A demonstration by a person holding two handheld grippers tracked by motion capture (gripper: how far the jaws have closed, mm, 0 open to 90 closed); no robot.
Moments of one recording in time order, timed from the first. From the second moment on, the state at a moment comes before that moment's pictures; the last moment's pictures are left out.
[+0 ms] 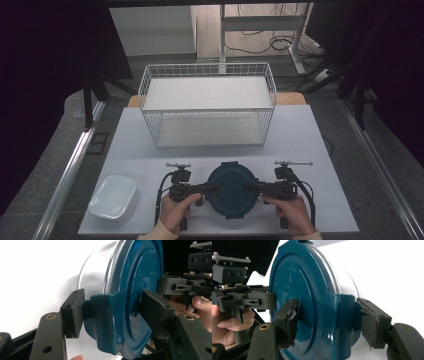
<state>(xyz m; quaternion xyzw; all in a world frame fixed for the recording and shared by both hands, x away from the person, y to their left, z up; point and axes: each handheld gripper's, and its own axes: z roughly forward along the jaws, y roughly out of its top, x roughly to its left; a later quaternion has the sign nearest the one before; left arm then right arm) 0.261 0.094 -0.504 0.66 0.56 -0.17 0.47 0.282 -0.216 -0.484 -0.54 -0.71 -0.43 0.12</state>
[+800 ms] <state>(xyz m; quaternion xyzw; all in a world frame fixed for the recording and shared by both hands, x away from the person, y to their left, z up) 0.287 0.101 -0.433 0.67 0.54 -0.12 0.49 0.305 -0.212 -0.425 -0.51 -0.71 -0.48 0.09</state>
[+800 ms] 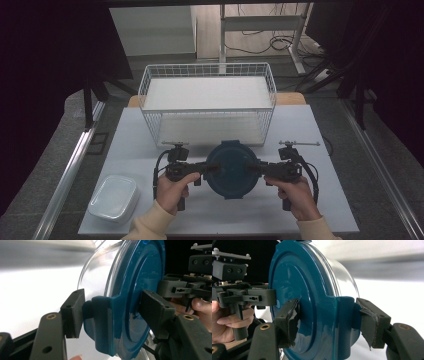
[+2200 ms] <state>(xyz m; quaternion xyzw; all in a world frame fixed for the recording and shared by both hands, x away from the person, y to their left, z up) 0.339 0.122 -0.351 0.66 0.53 -0.09 0.52 0.368 -0.193 -0.332 -0.46 -0.74 -0.49 0.07</state>
